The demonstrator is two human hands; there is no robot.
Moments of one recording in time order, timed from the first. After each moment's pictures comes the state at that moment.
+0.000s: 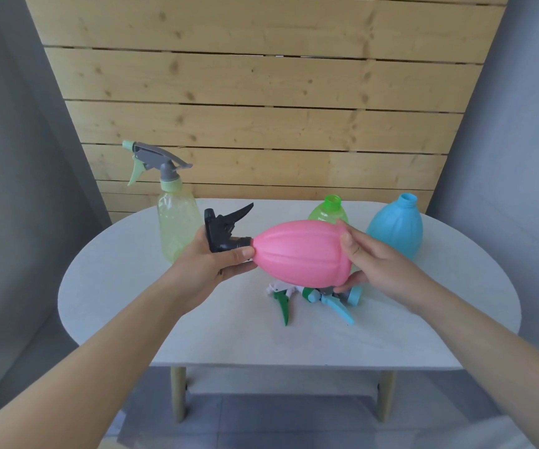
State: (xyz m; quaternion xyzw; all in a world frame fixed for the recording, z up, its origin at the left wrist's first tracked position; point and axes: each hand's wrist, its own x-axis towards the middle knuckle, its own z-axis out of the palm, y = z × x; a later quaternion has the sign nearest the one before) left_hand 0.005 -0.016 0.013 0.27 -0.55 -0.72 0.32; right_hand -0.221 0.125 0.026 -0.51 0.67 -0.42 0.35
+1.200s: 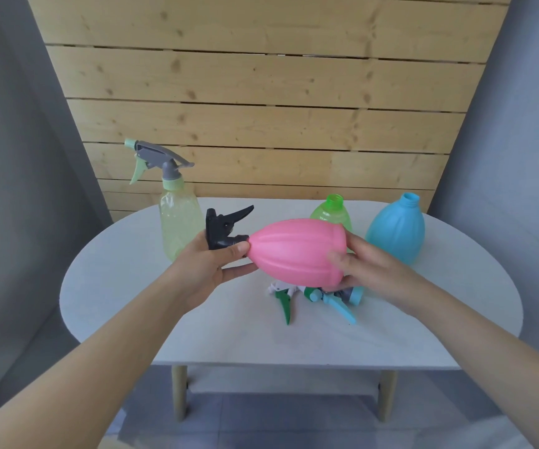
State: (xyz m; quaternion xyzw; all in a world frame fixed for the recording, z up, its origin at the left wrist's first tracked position) left_hand 0.006 -0.016 0.013 0.27 -0.51 -0.75 0.33; right_hand -0.215 0.122 0.020 -0.53 0.62 -0.42 0.39
